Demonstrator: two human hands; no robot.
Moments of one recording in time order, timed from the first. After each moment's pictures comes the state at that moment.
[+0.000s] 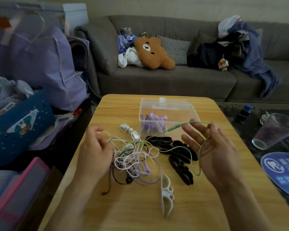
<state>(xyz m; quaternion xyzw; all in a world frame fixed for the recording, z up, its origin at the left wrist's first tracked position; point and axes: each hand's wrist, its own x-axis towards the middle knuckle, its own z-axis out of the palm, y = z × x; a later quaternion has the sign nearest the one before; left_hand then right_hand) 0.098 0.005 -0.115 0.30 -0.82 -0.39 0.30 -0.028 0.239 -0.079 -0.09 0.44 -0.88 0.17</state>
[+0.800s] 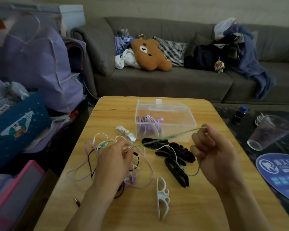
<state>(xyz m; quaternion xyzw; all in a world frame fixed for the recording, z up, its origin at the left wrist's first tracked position) 0.073 0.038 -0.132 0.22 -0.89 -0.29 0.26 -0.038 0.251 -0.081 -0.15 0.45 -0.86 0.20</state>
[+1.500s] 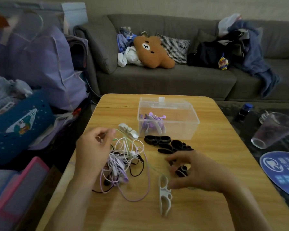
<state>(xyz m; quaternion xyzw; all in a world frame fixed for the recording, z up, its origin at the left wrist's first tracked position) 0.087 -0.002 -0.116 0.28 -0.81 -0.37 0.35 -0.030 0.248 -0.086 -0.33 0.87 -0.22 0.30</state>
